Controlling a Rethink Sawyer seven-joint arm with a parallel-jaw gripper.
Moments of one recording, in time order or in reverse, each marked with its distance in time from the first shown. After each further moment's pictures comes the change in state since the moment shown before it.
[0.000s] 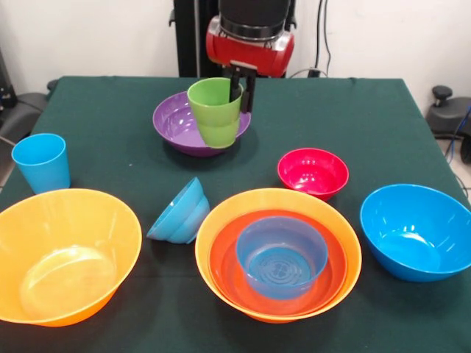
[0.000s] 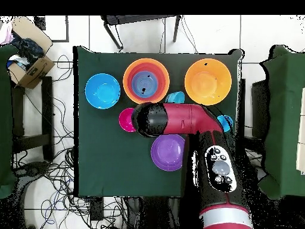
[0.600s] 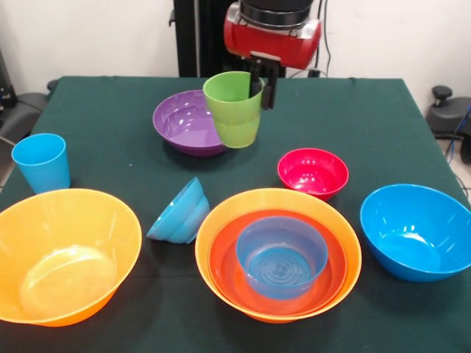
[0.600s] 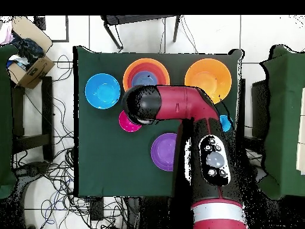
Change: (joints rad) arm 0.047 0.011 0.005 -0.134 0.052 0.124 0.000
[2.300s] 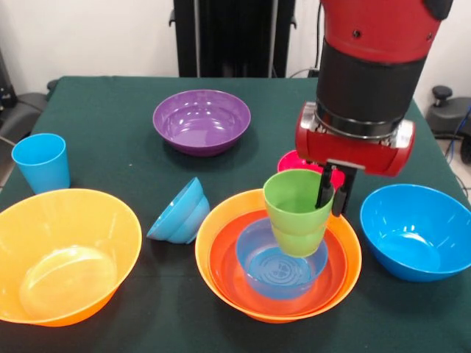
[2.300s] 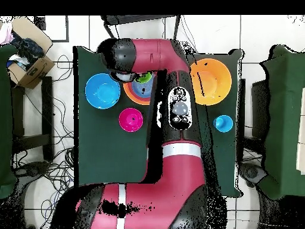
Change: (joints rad) arm 0.135 0.349 -0.002 -0.583 0.023 0.174 0.000
